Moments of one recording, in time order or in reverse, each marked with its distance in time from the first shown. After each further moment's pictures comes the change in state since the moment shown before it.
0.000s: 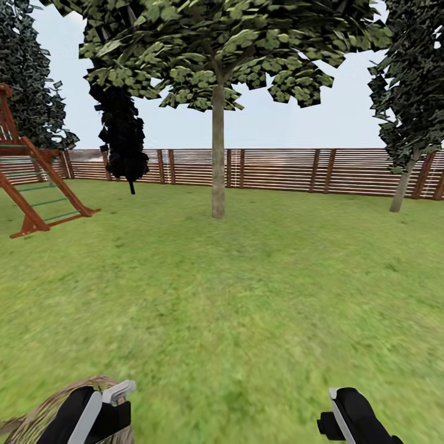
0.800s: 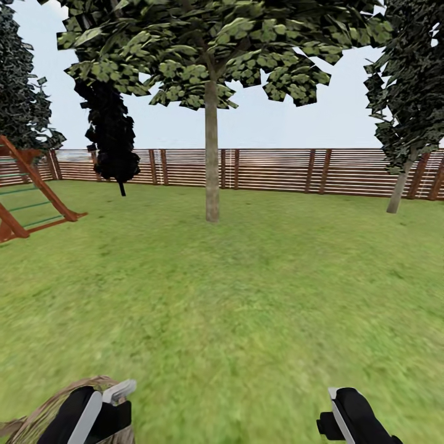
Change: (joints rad) left arm 0.000 -0.001 0.000 0.000 0.011 -0.001 0.000; right arm 0.000 0.002 0.001 0.002 0.000 -0.002 0.000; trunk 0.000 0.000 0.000
